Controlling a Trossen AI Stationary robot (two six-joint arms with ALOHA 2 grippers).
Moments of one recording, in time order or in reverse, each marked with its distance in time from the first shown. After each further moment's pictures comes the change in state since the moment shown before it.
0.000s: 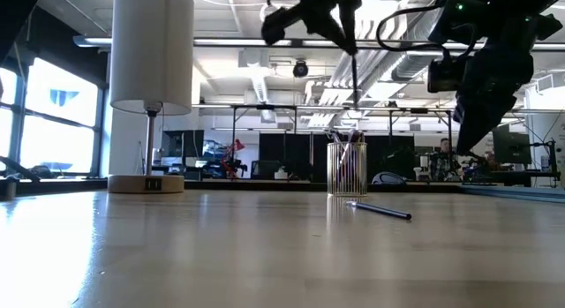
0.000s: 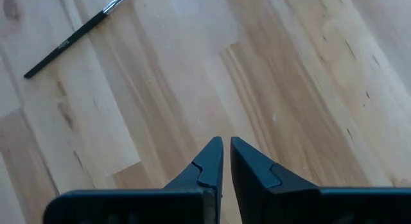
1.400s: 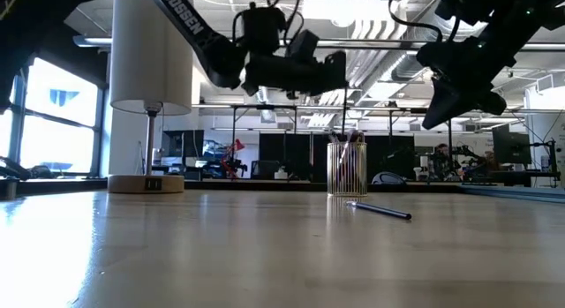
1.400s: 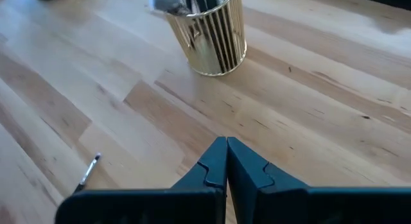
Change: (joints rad) left arm 0.514 -0.032 -0.615 1.556 0.742 1.211; right arm 0.000 -0.109 -0.001 0.132 0.358 0.417
